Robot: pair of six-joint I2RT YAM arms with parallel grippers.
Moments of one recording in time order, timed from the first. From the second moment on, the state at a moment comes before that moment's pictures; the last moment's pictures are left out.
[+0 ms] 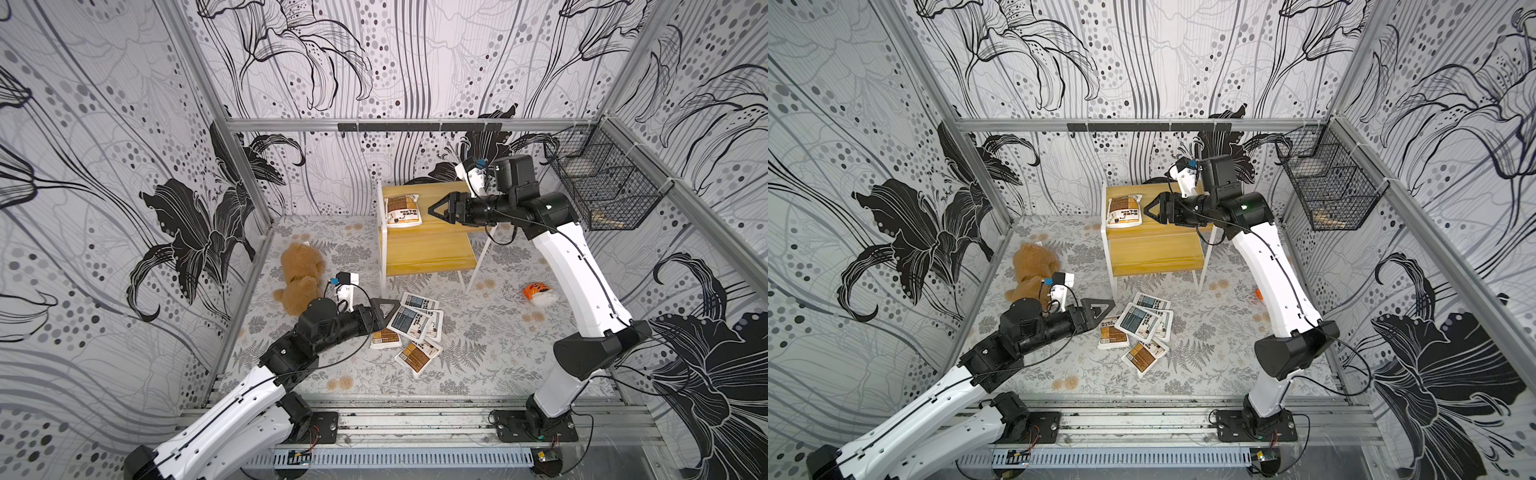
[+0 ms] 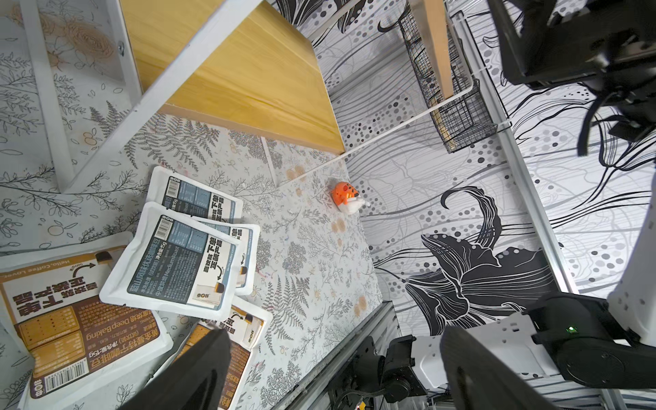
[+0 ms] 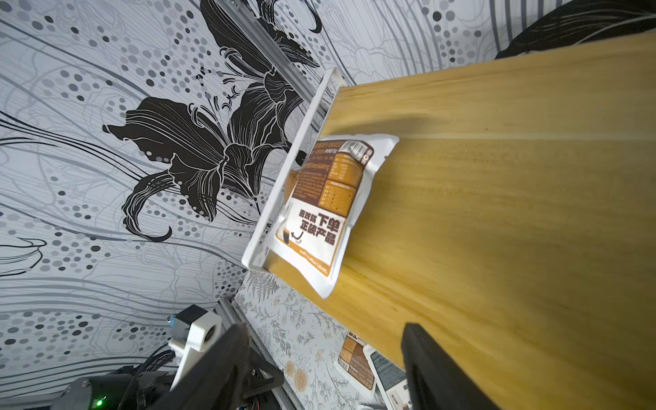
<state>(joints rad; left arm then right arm) -0.68 0.76 0.62 -0.16 0.21 -0.97 0.39 1.70 2.14 -0.98 -0.54 0.38</state>
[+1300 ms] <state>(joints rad) -0.85 0.92 0.31 0.06 0.13 -1.13 0.83 1.08 0.44 -0.18 -0.35 1.03</state>
